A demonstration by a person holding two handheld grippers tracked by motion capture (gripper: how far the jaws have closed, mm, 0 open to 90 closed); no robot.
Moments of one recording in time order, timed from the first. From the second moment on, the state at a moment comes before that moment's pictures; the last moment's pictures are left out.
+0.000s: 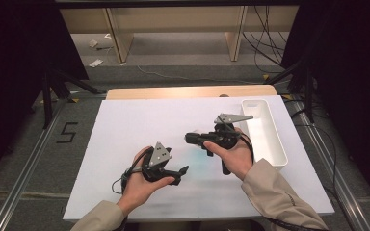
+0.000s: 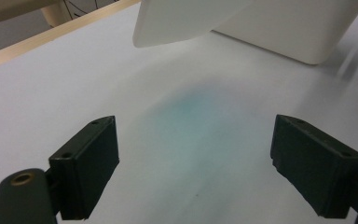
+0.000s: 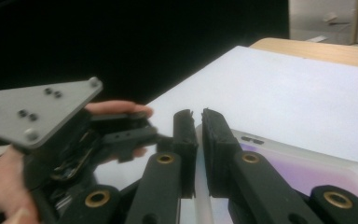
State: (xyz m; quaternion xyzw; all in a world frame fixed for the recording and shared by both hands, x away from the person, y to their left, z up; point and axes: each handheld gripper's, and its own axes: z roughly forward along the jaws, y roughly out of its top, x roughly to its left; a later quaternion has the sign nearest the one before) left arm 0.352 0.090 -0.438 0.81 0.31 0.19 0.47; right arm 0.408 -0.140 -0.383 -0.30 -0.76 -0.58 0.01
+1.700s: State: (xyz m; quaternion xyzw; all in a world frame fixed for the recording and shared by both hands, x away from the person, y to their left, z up) left arm 0.365 0.082 -0.442 0.87 0.11 0.16 0.46; right arm 0.409 -0.144 -0.378 -0.22 -0.78 -0.56 0.15
